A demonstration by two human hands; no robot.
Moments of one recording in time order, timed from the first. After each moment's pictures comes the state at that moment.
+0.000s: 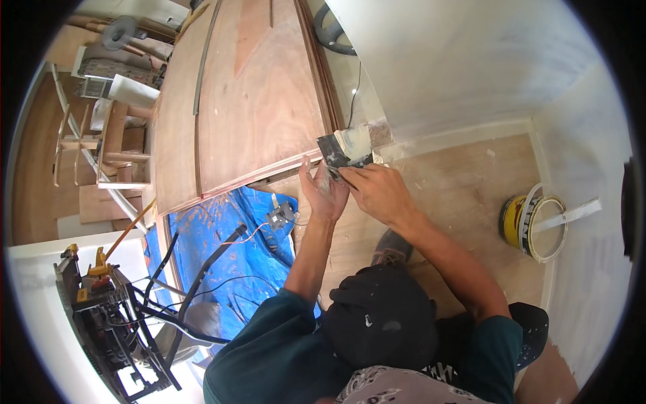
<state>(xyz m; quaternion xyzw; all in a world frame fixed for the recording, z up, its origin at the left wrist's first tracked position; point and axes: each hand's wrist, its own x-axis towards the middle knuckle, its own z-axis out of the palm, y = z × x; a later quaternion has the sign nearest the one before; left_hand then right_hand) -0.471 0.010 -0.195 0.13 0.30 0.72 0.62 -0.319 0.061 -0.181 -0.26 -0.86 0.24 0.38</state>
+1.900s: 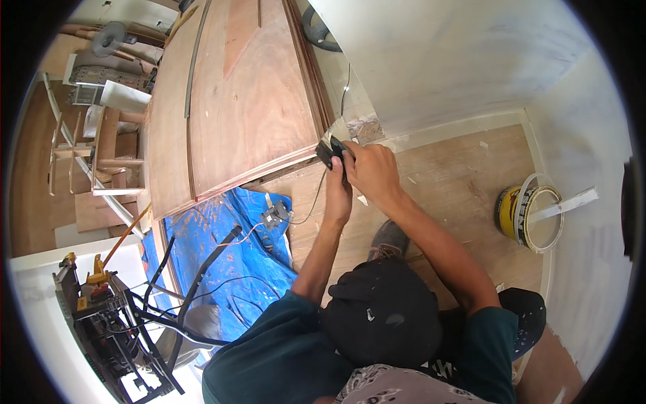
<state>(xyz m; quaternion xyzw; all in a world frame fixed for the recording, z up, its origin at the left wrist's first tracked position) -0.433 0.008 -0.222 0.23 0.46 0.67 0.54 -0.332 0.081 -0.172 -0.42 -0.77 0.32 0.35</state>
